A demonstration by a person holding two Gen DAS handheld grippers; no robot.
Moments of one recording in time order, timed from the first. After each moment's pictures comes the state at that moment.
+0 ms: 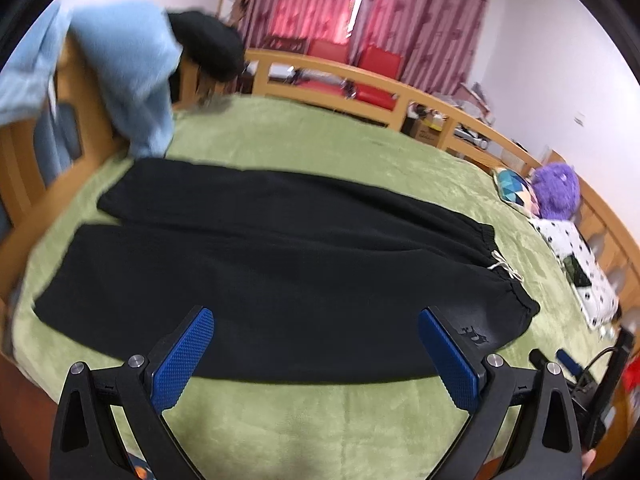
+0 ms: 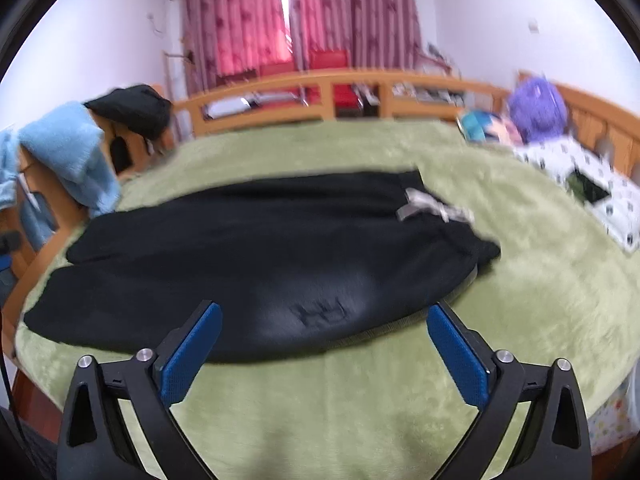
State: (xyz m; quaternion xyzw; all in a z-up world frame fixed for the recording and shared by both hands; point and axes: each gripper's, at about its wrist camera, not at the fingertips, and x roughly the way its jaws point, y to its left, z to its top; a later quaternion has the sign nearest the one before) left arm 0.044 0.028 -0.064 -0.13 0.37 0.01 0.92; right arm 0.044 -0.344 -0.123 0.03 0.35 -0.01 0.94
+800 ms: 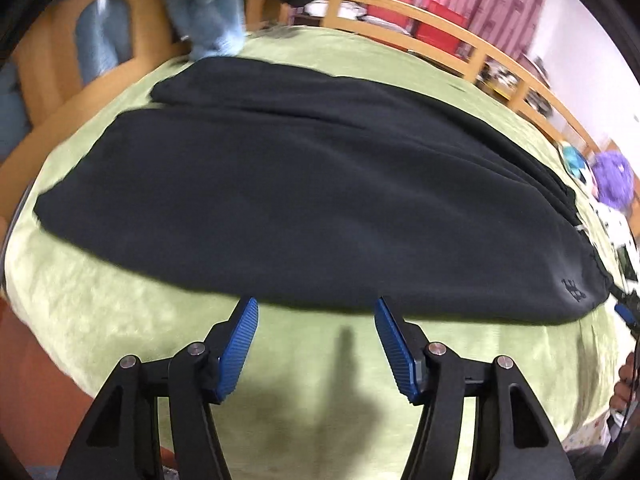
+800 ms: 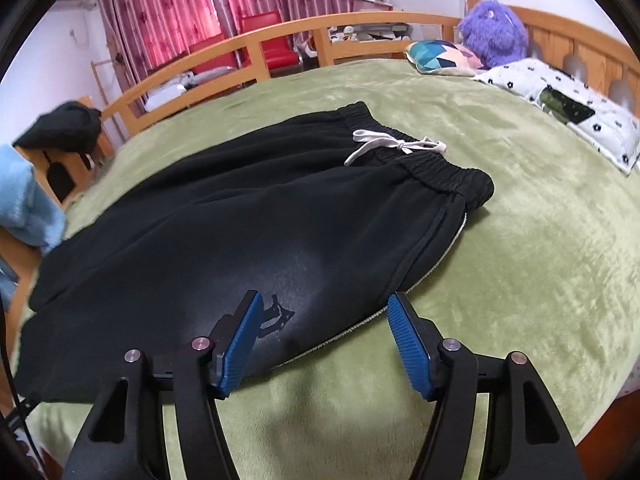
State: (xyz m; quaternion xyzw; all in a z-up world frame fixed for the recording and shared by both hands) left arm 0.034 0.118 -0.199 -0.15 0.45 0.08 0.88; right arm 0.105 -0.377 -0.172 0.11 0.39 -0.07 0.91
